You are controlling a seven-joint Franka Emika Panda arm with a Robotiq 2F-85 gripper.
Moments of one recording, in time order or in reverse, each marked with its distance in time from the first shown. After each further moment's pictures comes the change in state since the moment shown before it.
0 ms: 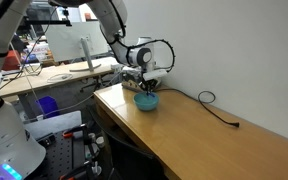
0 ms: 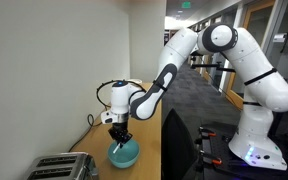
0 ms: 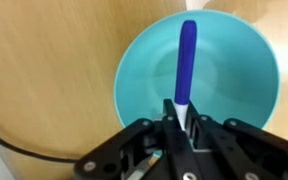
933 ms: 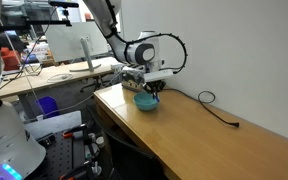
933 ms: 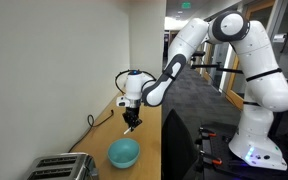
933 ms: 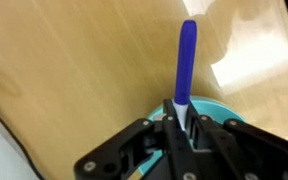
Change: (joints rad) arm -0.084 -0.191 -0.082 -0.217 0.050 0.086 0.092
